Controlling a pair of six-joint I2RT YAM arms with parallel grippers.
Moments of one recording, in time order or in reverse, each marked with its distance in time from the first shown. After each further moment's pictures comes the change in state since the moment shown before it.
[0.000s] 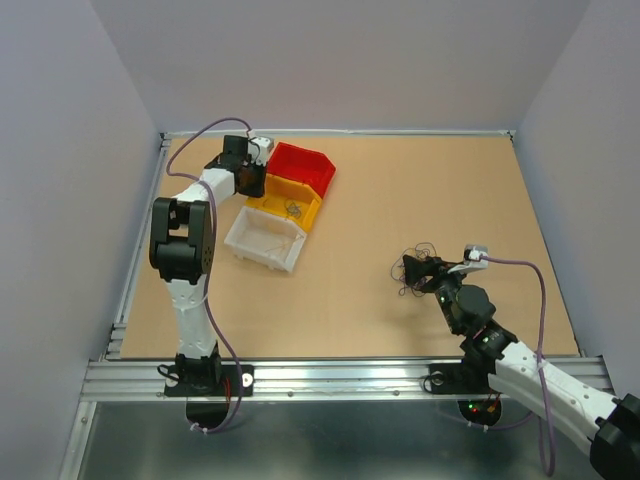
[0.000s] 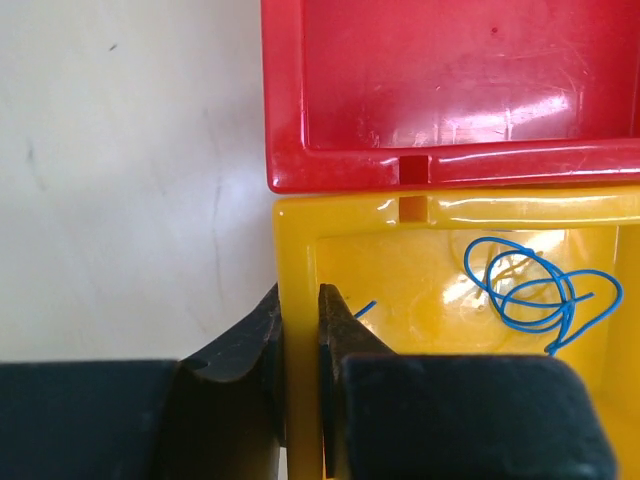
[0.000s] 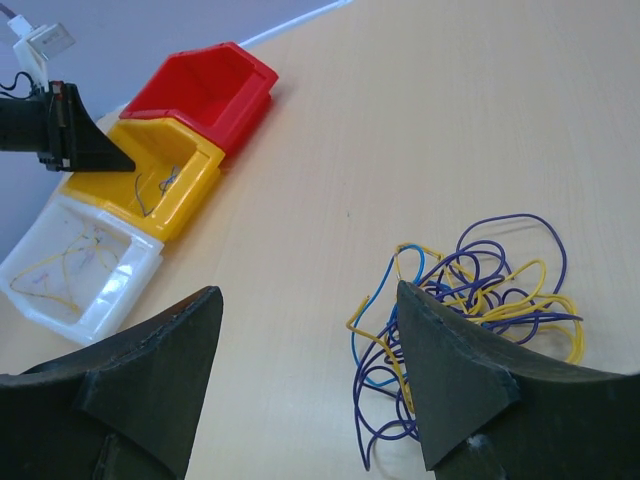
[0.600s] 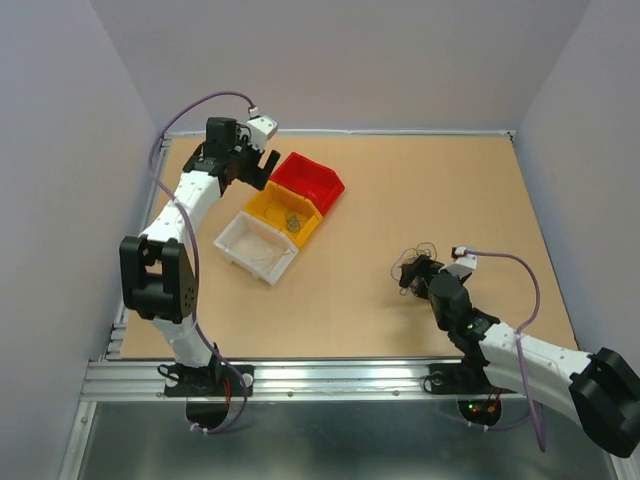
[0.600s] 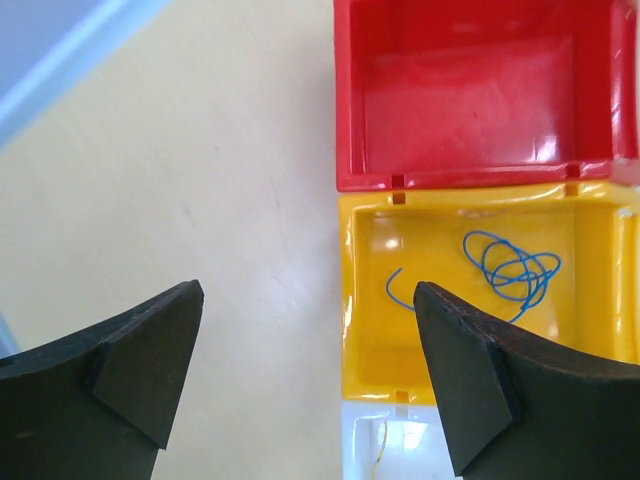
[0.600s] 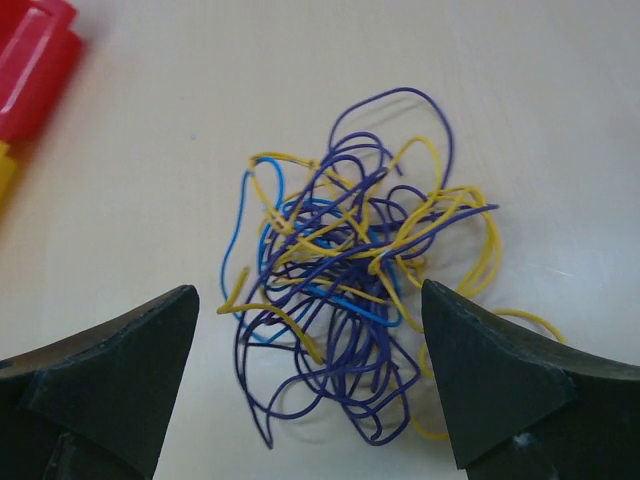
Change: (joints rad) left arm -0.027 -0.301 -0.048 -0.089 0.026 0.285; right arm 0.000 0.286 0.030 -0.060 0.114 0.143
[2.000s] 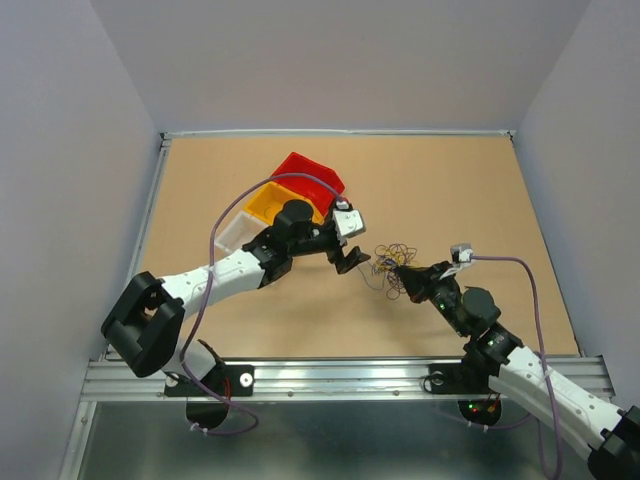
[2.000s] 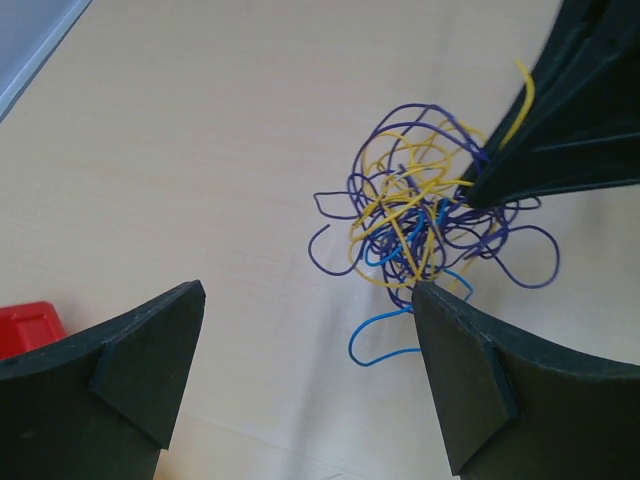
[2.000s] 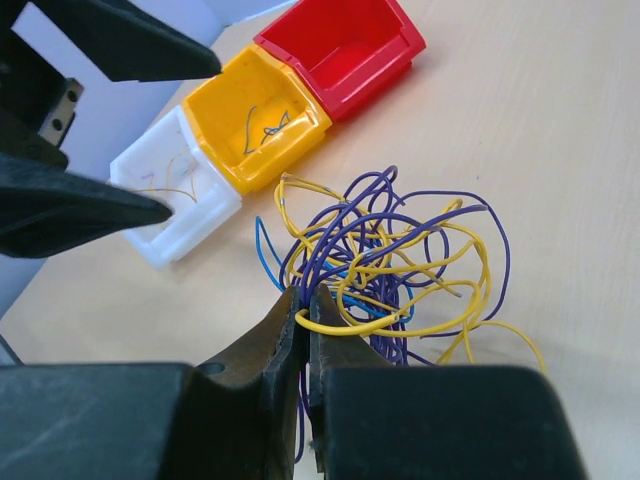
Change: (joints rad) left arm -0.609 -0.335 -0.634 0.740 0.249 -0.160; right arm 0.000 -0.389 -0.017 -0.016 -0.488 -0.160
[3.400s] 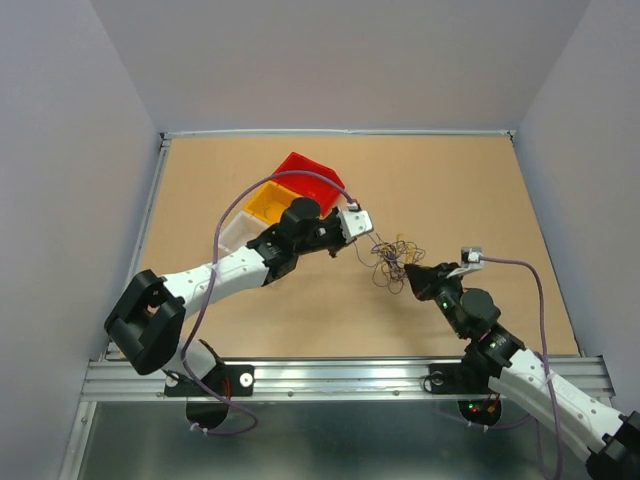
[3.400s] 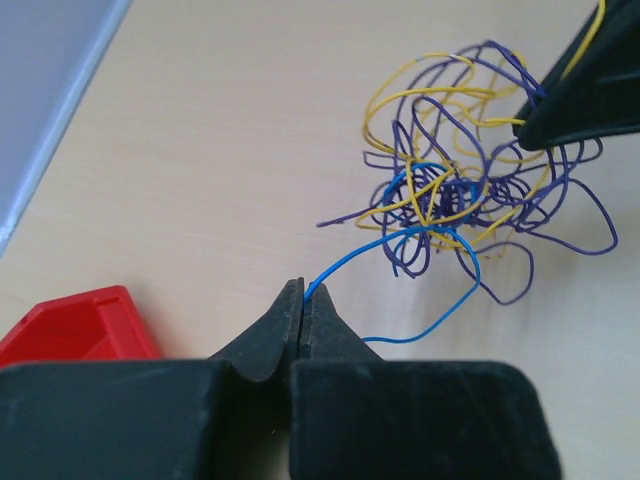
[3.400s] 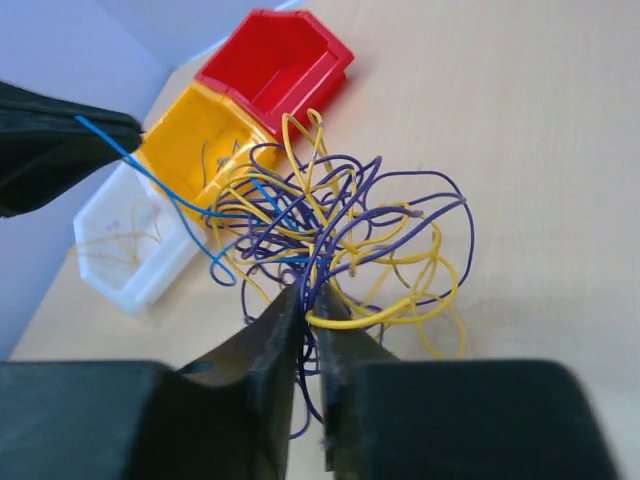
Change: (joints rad) left arm -0.038 0.025 0.058 -0.101 -0.137 0.179; right arm 0.000 -0.050 -0.003 -0.095 0.179 0.077
